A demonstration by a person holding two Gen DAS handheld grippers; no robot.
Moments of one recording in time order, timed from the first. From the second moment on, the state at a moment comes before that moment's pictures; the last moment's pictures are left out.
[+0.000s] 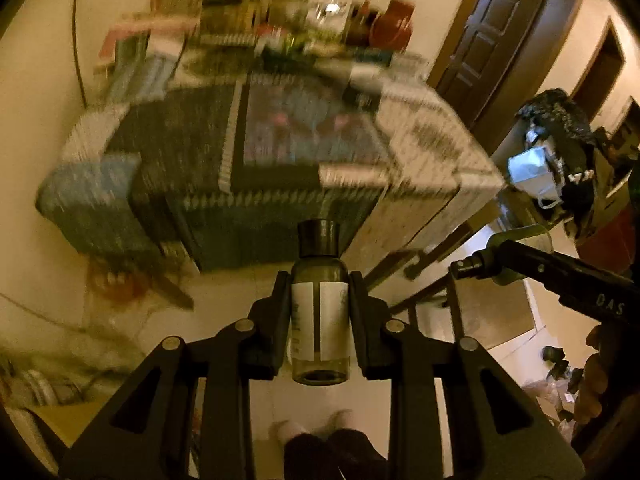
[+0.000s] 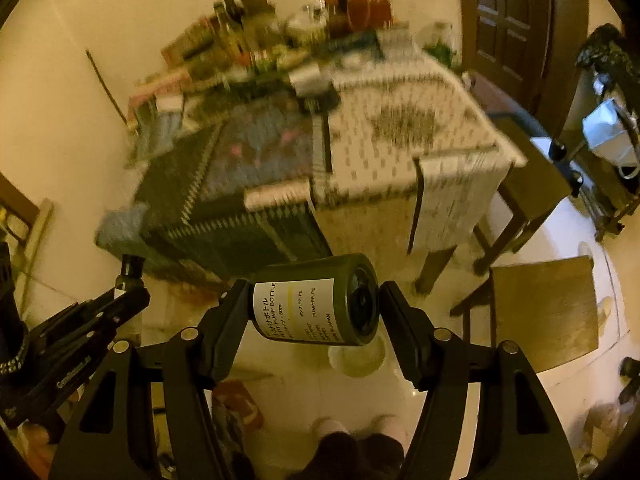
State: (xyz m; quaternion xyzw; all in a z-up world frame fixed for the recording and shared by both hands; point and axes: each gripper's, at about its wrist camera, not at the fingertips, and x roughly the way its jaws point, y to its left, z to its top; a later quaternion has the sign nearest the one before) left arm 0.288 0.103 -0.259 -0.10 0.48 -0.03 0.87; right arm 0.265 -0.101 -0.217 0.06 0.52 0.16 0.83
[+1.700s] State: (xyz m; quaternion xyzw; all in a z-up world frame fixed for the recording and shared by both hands) left arm 0.320 0.045 -0.512 -0.11 0.61 -0.03 0.79; right arm 0.276 -0.121 -0.434 0.02 0.61 0.17 0.77
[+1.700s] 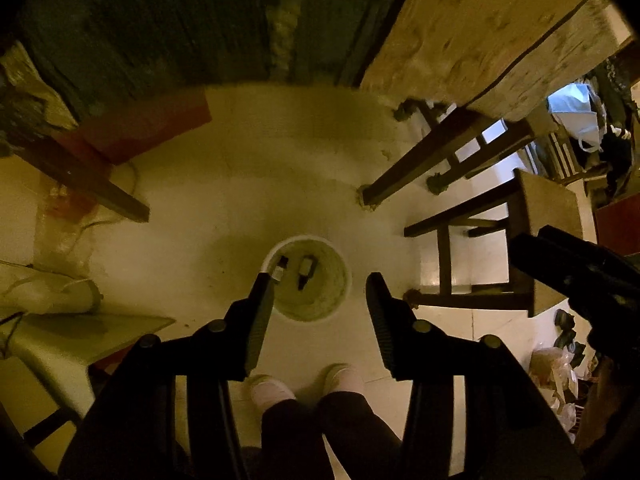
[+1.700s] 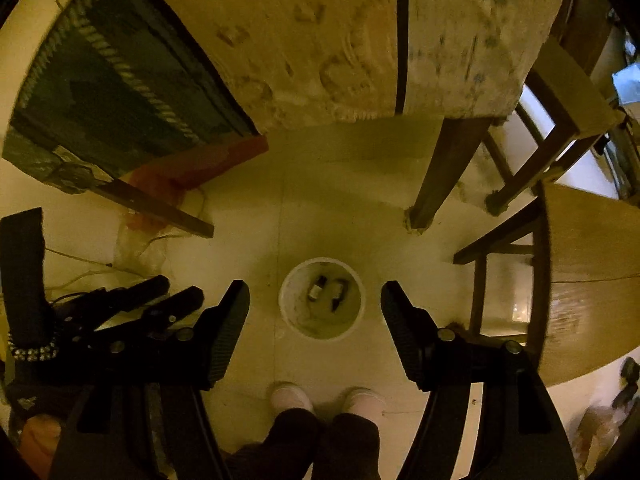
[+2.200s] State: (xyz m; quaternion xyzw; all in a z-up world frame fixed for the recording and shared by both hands) left arm 0.293 0.072 -0.278 -0.10 0.49 -0.03 0.87; right arm 0.260 -0.111 -0.248 0.04 0.54 0.18 0.82
